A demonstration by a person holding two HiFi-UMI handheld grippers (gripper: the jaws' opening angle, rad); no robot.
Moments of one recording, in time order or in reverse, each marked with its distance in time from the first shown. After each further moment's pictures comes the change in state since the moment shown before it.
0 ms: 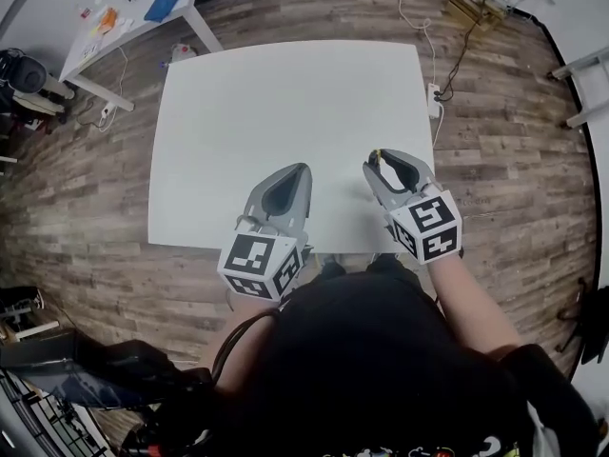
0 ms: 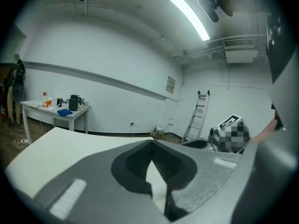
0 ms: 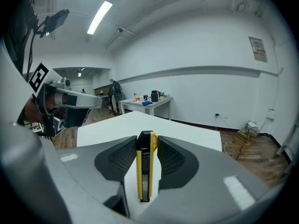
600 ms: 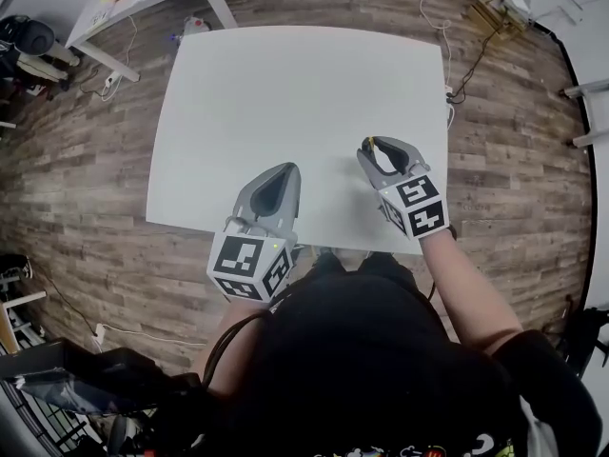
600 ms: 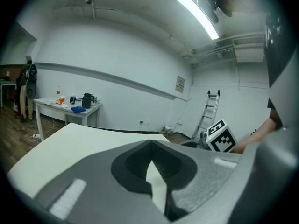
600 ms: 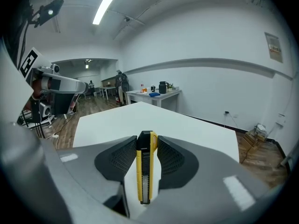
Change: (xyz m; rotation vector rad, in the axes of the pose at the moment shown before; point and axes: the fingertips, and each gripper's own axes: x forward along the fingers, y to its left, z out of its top) left arm -0.036 0.052 -0.024 -0.044 0.007 0.111; right arm 0.076 0.023 -0.023 -0.075 0.097 0.082
